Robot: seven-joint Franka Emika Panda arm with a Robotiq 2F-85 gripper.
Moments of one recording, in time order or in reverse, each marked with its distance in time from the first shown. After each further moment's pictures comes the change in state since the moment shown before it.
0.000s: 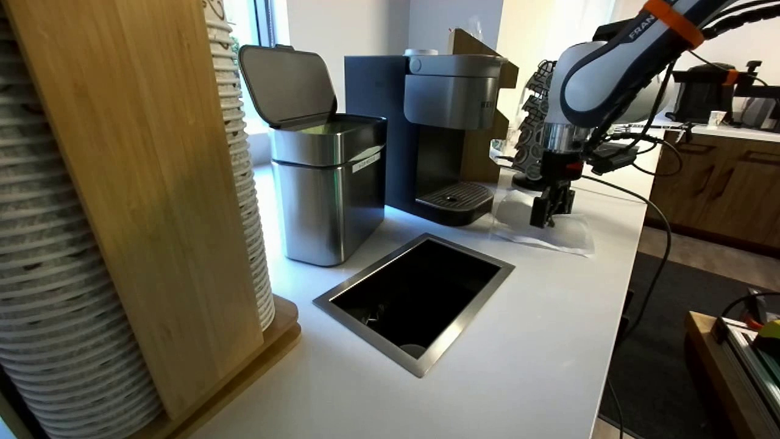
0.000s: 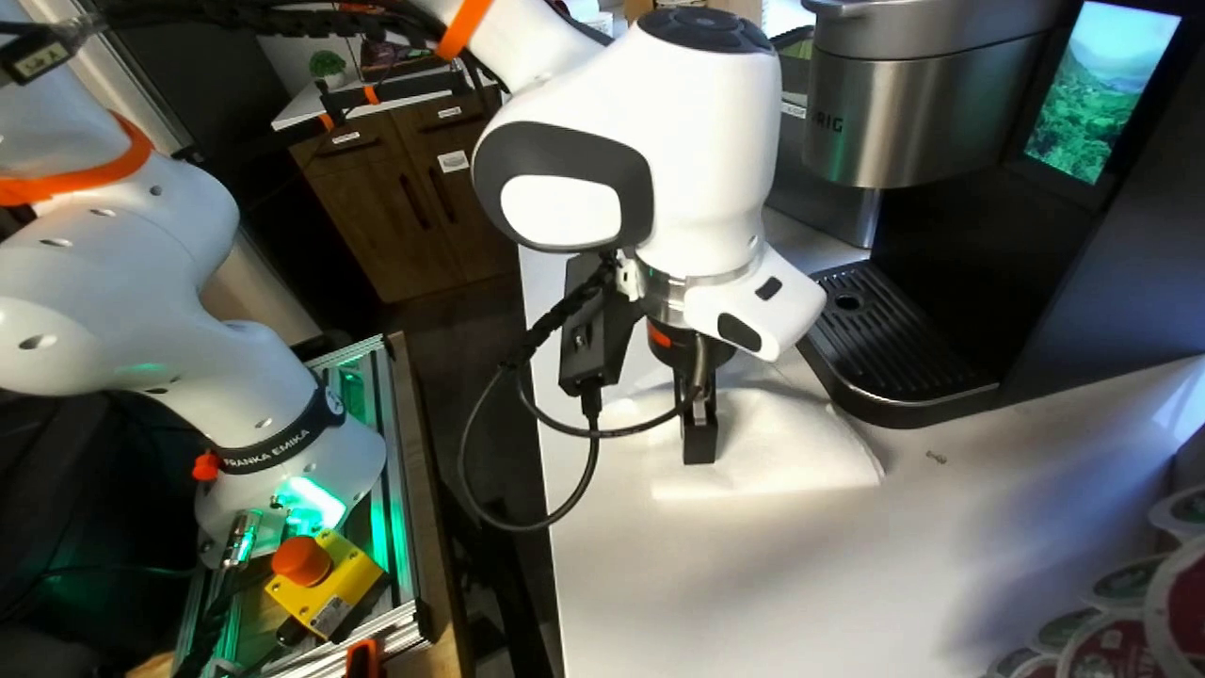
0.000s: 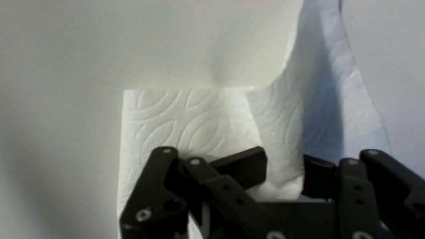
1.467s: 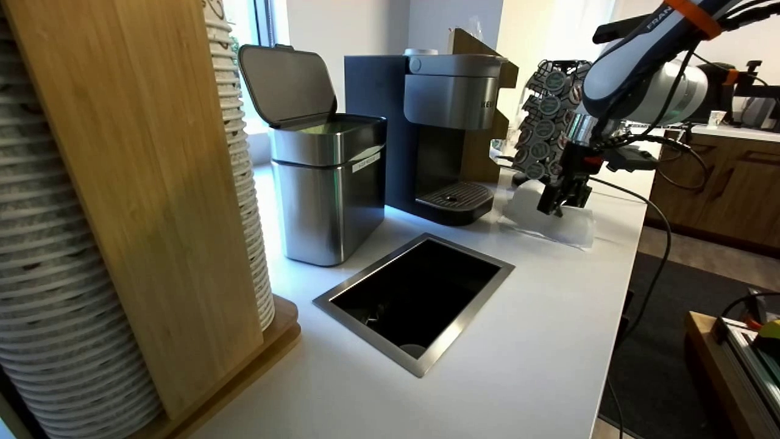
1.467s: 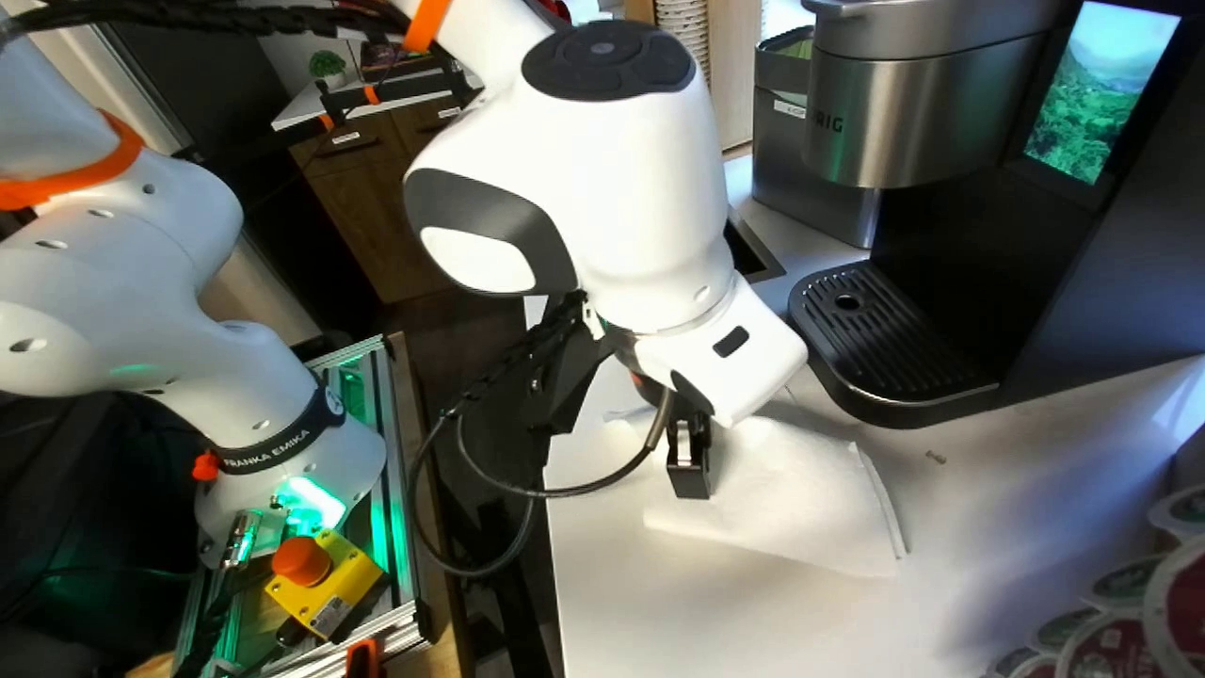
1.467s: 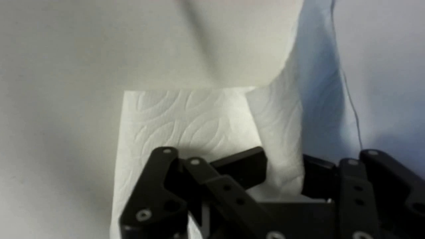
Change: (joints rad) arm -0.045 -0.060 -0.054 -0.077 0.180 0.138 -0.065
